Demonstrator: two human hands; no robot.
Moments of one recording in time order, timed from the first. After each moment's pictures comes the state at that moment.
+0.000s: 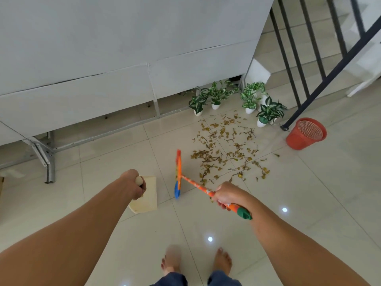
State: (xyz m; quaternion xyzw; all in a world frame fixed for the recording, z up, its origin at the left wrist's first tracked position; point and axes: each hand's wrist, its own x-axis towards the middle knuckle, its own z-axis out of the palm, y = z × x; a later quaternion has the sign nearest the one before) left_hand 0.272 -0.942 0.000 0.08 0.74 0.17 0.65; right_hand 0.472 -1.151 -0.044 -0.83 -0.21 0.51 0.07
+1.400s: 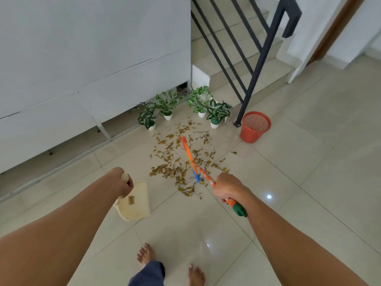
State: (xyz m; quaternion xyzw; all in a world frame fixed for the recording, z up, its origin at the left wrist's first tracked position) left_hand 0.523 -1.050 0.030 0.13 0.73 0.18 0.65; right_hand 0.675 -1.300 0.007 -0.90 -0.17 0.39 0.03
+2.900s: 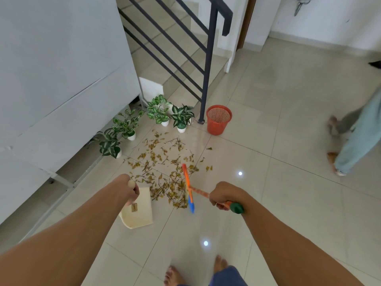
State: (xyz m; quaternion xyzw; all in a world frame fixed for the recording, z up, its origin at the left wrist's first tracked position) left_hand 0.606 -0.948 0.042 0.28 0.69 0.01 0.67; right_hand 0.641 -1.211 0.010 -0.85 0.09 0.47 0.21
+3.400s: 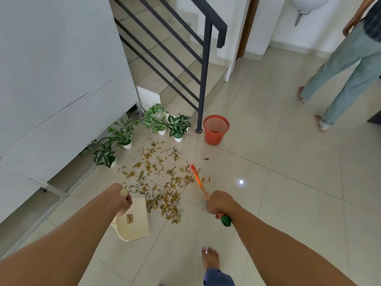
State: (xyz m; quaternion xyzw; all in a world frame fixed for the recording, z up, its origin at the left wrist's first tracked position) left_hand 0.650 -0.978 0.041 0.25 0.70 0.04 0.67; right_hand 0.694 -1.246 -0.004 -0.91 -0.01 0.41 0.09
